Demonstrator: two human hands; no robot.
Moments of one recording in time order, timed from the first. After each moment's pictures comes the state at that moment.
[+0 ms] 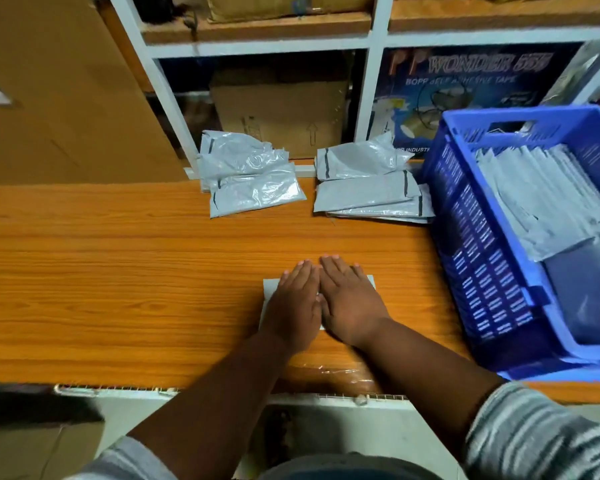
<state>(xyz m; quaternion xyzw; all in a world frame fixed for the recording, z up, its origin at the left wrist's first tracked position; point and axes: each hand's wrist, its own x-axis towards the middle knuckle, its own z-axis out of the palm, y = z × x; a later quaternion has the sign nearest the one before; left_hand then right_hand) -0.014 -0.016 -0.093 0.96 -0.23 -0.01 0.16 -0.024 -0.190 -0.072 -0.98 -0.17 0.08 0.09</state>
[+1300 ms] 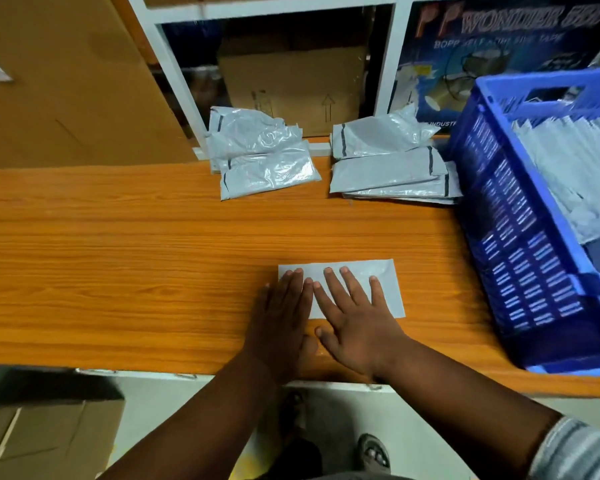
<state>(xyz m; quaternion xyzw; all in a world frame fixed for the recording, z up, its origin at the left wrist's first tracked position) -0.074 0.048 -0.114 0.96 -0.27 0.02 0.02 -0.076 -0.168 -0.093 -0.97 -0.19 0.14 0.03</state>
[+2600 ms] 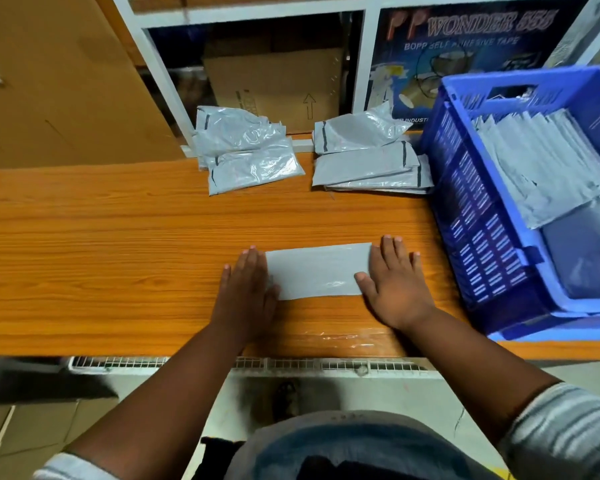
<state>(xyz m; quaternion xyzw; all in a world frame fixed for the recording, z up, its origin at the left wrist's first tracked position) -0.042 0.078 -0.103 0.98 -0.16 -0.01 0.07 -0.066 -0.256 -0.083 -0.99 -0.02 0.09 0.08</state>
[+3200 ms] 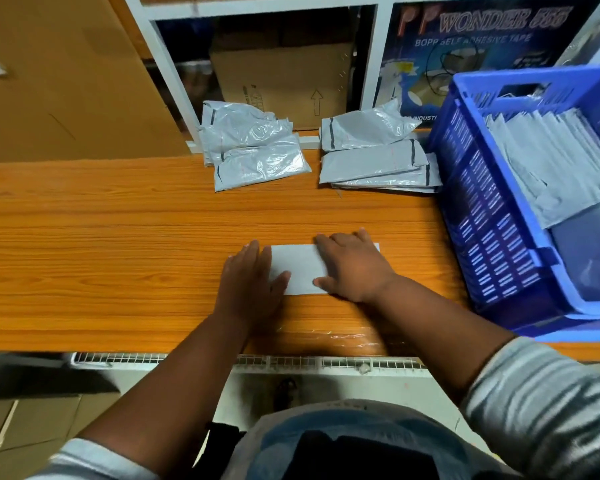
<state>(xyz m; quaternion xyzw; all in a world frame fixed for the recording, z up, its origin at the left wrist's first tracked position) -0.020 0.079 -0.088 0.99 -0.15 0.02 0.06 -0.012 -0.186 -0.052 -0.98 -0.18 0.07 0.06</state>
